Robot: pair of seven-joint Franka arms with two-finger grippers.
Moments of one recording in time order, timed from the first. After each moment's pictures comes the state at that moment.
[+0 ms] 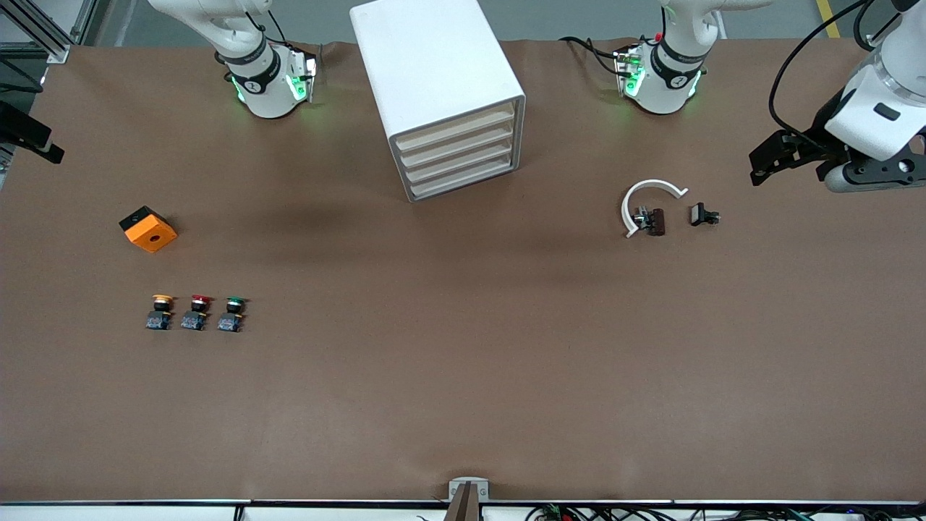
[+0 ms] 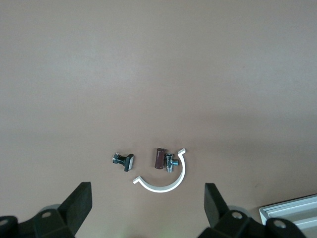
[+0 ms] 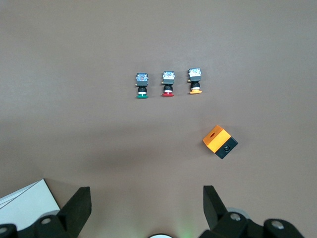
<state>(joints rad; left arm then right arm) 0.00 -0.06 -0.13 -1.64 0.02 1.57 -0.19 -0.03 -0.09 -0.11 -1.55 0.02 1.44 -0.02</state>
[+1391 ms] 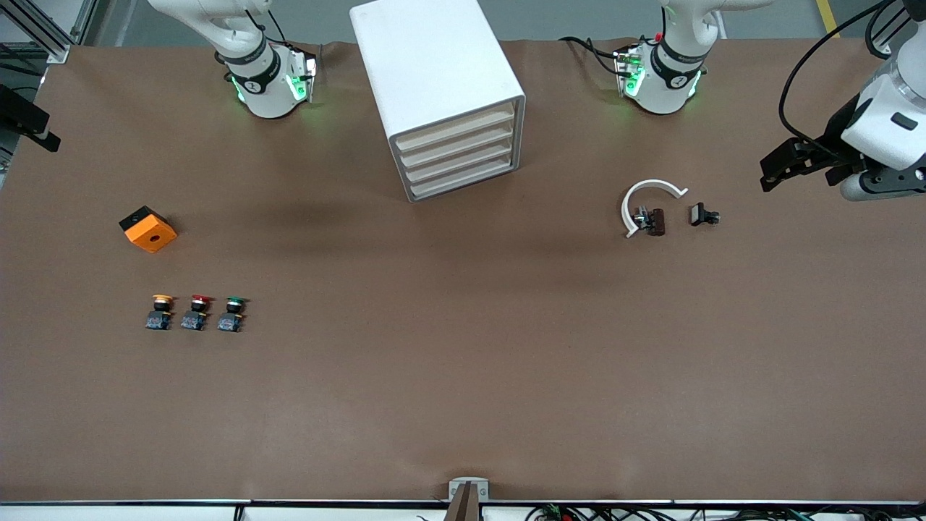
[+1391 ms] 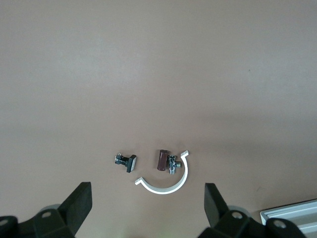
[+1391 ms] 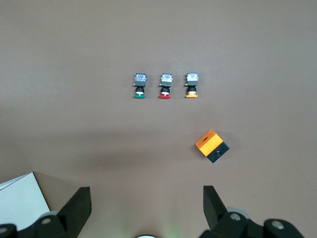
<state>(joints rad) 0.00 -0.05 -0.11 -1.62 0.02 1.56 -0.19 -0.03 -0.13 -0.10 -1.58 -0.01 1.45 -0.09</state>
